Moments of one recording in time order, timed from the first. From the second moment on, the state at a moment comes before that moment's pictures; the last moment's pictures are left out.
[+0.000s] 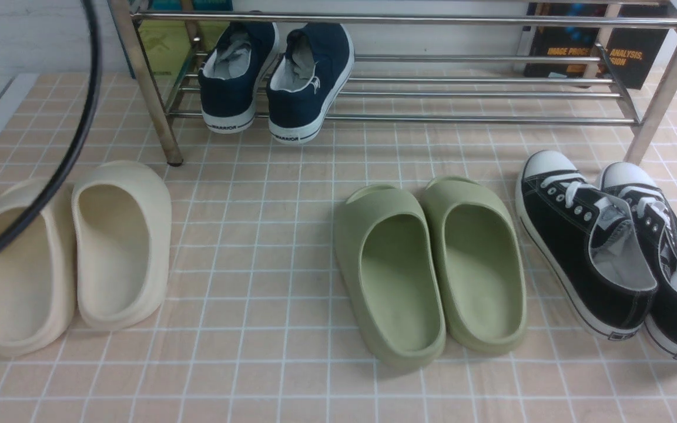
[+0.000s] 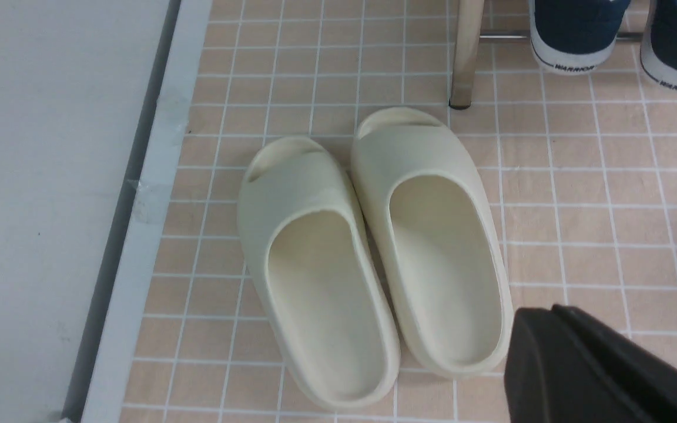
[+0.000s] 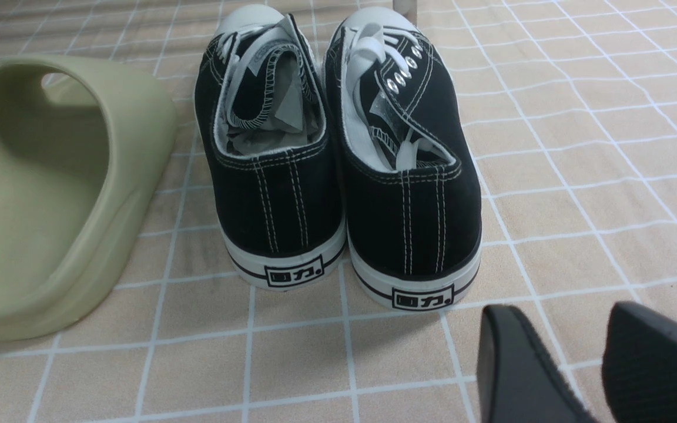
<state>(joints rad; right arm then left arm) -0.03 -0.01 0.02 -0.11 0.37 0.25 -0.17 0.92 -1.23 0.26 1.03 -0.16</state>
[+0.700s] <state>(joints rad) -0.03 -0.01 0.02 -0.11 0.37 0.25 -0.17 0.47 -0.96 0.28 1.24 -0.17</state>
